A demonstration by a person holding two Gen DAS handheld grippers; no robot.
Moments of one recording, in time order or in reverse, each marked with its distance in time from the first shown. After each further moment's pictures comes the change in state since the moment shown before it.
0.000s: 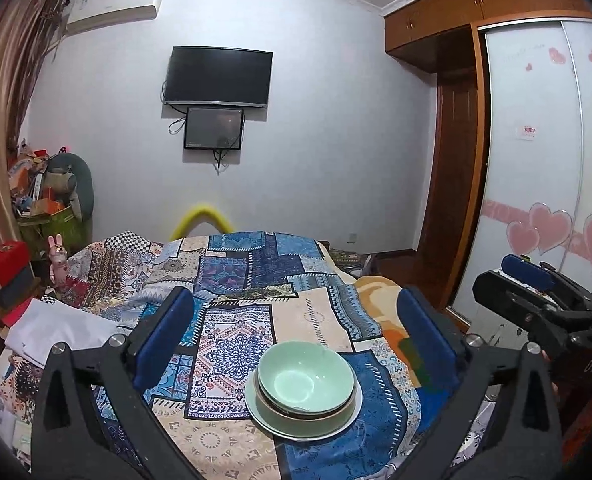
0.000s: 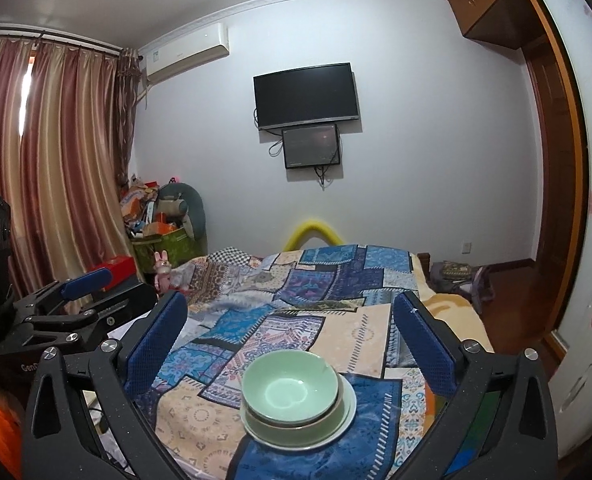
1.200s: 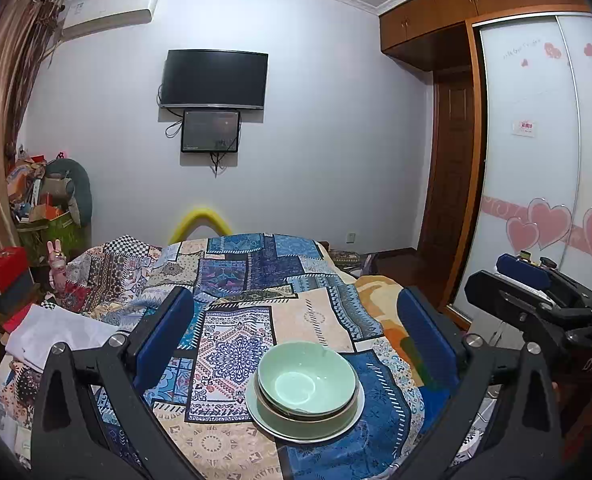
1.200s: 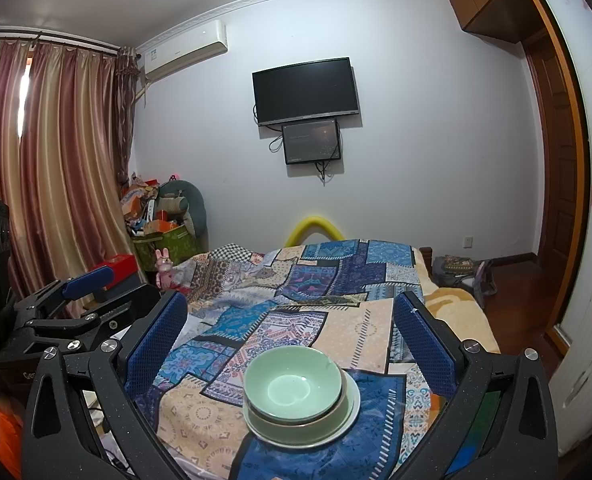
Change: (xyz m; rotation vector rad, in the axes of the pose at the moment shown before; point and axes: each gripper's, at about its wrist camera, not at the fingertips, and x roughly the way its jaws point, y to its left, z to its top) left arm 0.001 -0.003 -0.004 0.019 -0.004 -0.006; right arm 0.000 -0.001 -0.001 0.016 0.014 0.010
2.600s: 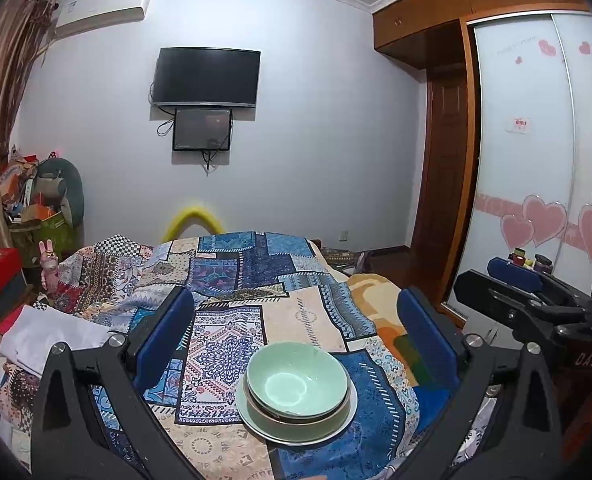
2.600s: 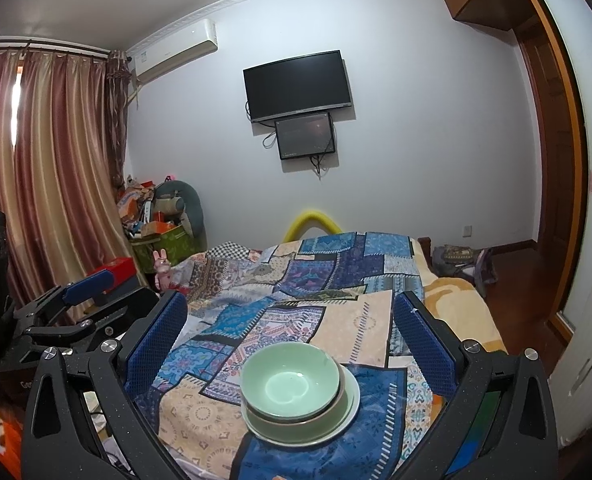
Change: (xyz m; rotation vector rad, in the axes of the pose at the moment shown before) left arm 0.006 -0.003 -0.001 0.002 0.004 -0.030; right arm 0.009 -0.018 -0.003 0.038 0.024 -0.002
